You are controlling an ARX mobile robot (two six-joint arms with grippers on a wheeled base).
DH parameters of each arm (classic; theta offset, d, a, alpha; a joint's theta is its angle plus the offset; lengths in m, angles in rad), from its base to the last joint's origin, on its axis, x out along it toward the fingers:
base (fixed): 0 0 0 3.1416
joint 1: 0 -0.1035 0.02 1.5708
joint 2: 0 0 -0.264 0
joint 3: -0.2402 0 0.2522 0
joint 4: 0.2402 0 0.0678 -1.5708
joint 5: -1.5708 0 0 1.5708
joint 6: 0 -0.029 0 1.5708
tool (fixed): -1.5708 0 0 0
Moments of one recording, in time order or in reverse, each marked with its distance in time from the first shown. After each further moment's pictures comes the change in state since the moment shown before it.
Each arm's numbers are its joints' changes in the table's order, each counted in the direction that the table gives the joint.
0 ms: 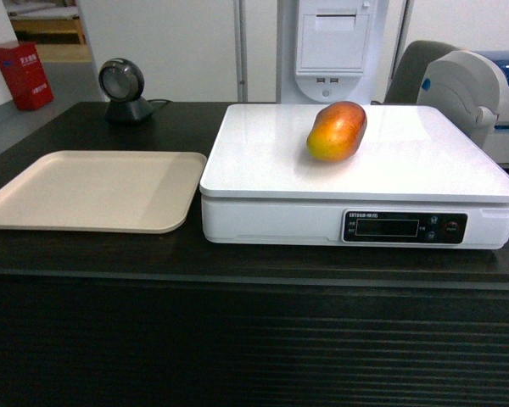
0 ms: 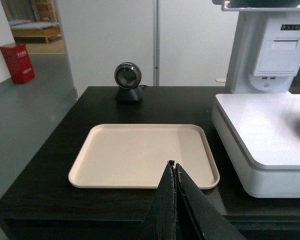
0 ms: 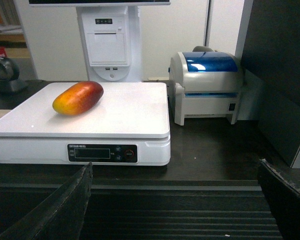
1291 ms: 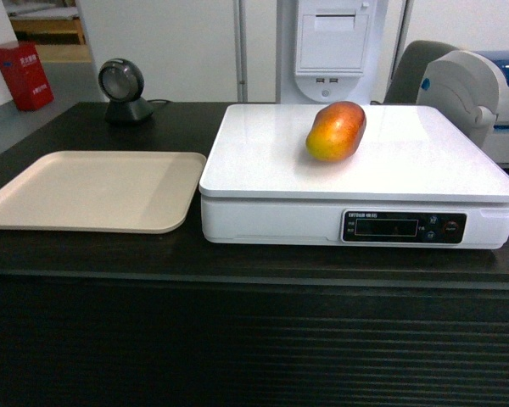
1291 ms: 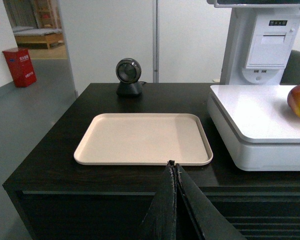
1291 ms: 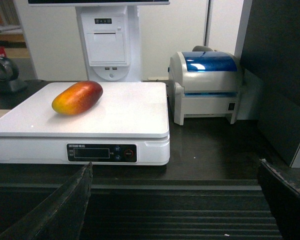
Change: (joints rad) left arm 0.002 -0.540 0.169 0.360 0.003 0.000; right arm 0.000 0.000 0.000 0.000 0.000 0.000
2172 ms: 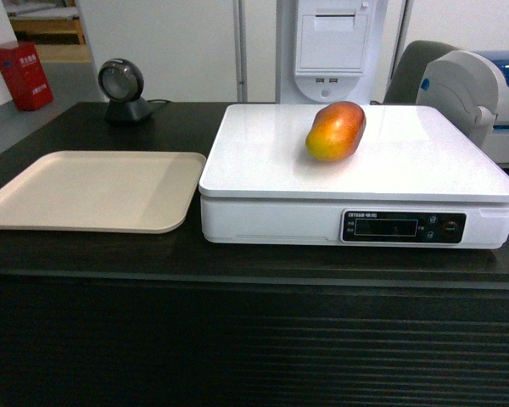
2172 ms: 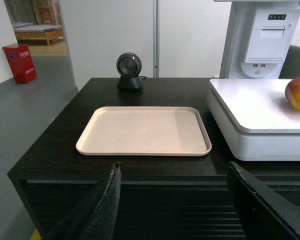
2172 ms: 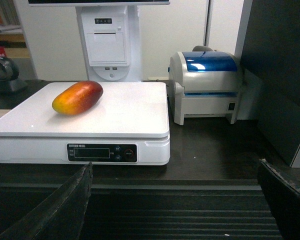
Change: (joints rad) left arm -0.001 -0.247 -0.001 0.264 0.000 0.000; right arm 0.000 0.000 0.000 0.000 0.000 0.000
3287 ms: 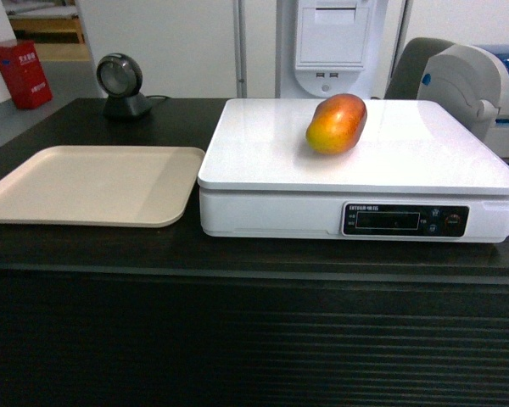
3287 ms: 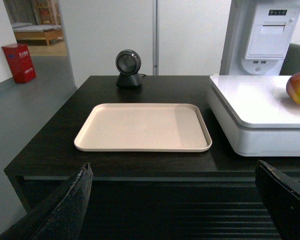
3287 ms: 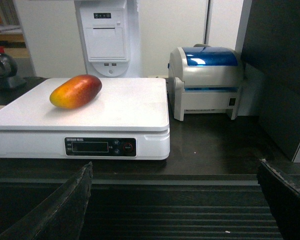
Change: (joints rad) left arm 0.000 0.000 0.000 -0.003 0.000 0.000; right arm 0.000 0.000 0.000 -0.002 0.000 0.000
